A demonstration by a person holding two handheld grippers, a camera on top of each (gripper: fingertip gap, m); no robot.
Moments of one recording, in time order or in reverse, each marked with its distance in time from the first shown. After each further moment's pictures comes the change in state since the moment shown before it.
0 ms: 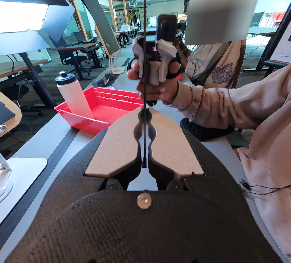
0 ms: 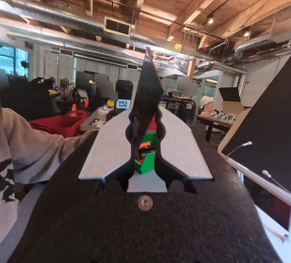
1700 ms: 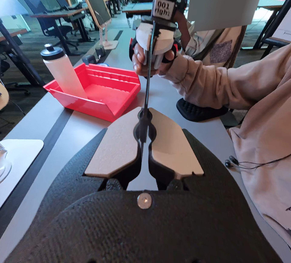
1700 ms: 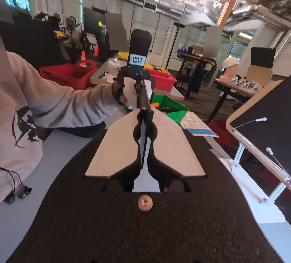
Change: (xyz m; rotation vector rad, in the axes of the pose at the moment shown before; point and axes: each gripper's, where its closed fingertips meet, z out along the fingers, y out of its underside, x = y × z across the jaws) left arm -0.004 0.019 -0.010 -0.138 0.040 -0.024; right arm -0.011 0.039 -0.011 -0.342 -0.129 -0.055
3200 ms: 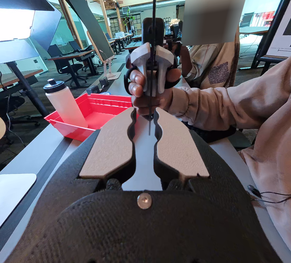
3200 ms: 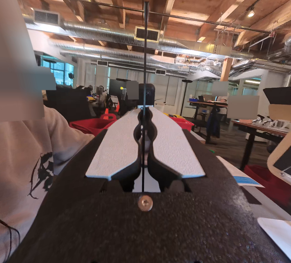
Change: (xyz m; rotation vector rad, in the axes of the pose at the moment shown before) left arm 0.018 -0.015 0.034 0.180 -0.007 0.076; right arm -0.021 -0.030 0.020 0.392 -0.079 0.128
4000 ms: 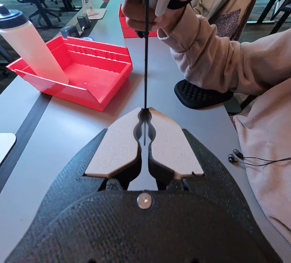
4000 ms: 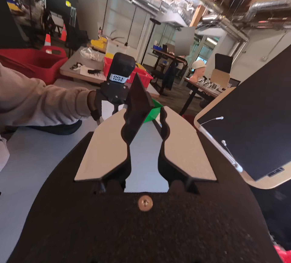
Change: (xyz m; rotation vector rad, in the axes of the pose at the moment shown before) left arm 0.000 0.061 0.007 -0.351 0.057 -0.098; right arm 0.030 -0.009 -0.042 -0.436 0.221 -0.288
